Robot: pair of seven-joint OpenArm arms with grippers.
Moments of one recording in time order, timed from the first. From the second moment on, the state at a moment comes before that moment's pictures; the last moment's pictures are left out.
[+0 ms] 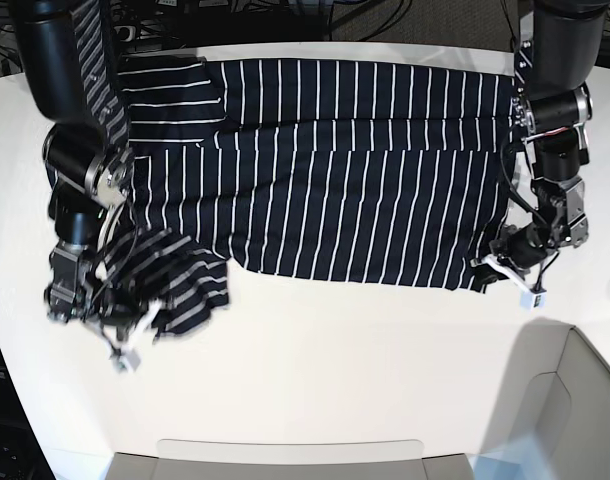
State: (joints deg) left arm -31.7 -23.4 -12.4 26.0 -24.9 -36.8 30.2; right arm 49.4 11.9 25.8 24.7 -13.7 44.5 -35.5
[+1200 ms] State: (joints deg) left arm -17.1 -25.1 -20.2 58.7 -23.3 -36.5 51.0; right arm 37.6 10.0 25.8 55.2 -12.7 44.5 -56.0
